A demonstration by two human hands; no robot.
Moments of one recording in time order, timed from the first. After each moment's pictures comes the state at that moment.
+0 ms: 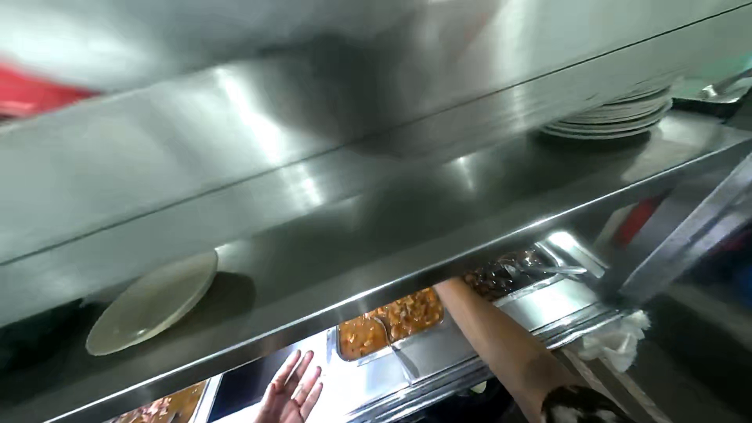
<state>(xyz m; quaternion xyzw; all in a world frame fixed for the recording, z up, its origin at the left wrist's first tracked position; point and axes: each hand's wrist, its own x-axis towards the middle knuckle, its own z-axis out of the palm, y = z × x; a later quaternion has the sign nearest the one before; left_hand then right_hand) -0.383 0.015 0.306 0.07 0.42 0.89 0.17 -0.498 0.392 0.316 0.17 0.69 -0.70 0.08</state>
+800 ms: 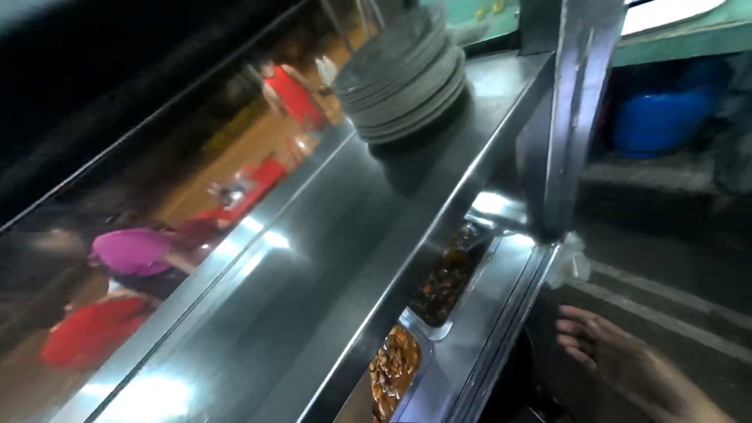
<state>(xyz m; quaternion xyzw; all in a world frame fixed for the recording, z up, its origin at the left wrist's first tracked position) -0.609 0.366 0.266 -0.14 0.54 0.76 0.32 -0.173 0.527 0.215 0.30 0.26 -0.88 -0.25</state>
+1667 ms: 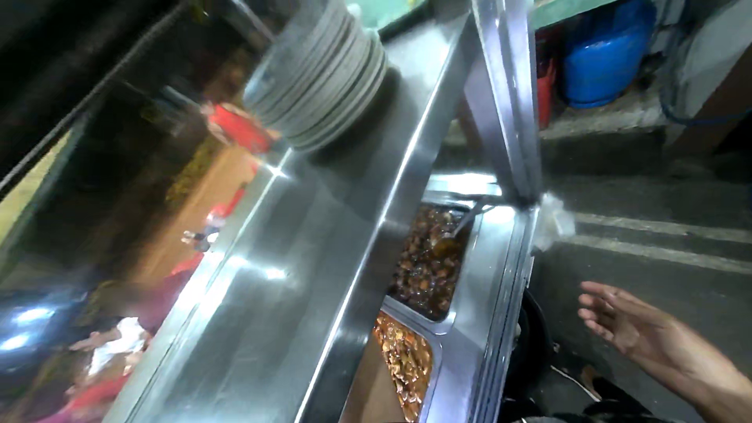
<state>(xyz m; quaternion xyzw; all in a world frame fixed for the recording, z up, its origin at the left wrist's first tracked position) -0.540 0.428 0.311 -0.03 0.63 0.76 0.18 -0.159 0.509 0.200 0.39 0.16 -0.83 -0.36</state>
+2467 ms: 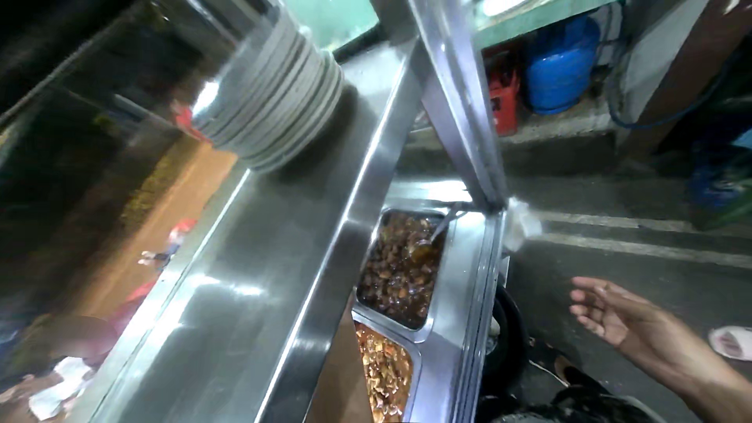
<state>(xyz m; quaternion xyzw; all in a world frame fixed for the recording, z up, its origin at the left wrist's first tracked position) -0.600 0.488 0.285 -0.09 0.68 0.69 0.22 -0.143 0.537 0.217 0.41 0.16 -0.81 -0.39</state>
